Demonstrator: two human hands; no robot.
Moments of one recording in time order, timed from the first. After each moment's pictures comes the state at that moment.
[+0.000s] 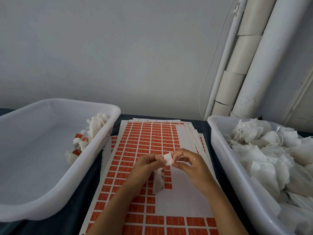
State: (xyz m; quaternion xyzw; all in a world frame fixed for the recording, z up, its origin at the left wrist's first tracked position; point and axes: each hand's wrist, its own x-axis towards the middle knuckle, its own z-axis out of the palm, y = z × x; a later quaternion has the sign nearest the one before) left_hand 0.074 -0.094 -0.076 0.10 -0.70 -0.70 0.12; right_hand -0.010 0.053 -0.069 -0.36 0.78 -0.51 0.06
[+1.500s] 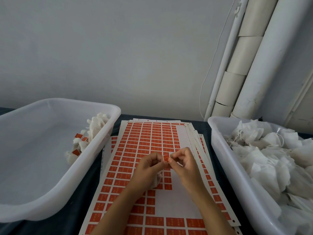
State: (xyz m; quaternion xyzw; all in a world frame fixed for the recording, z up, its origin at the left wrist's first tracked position) left_hand 0.073 -0.092 -0.081 0.06 -0.67 -0.73 0.13; right_hand 0.004 0.030 -0.081 -0.27 0.73 -0.63 0.02
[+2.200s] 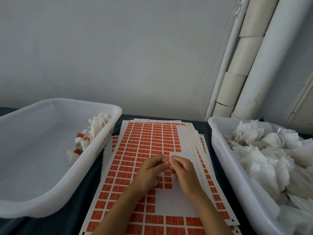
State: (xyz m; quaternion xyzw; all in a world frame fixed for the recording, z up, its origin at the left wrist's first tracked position) left_hand 0.073 -0.085 -0.082 0.00 -0.74 -0.65 0.15; right_hand 0.008 0.029 -0.087 -0.32 0.75 -0.58 0.03
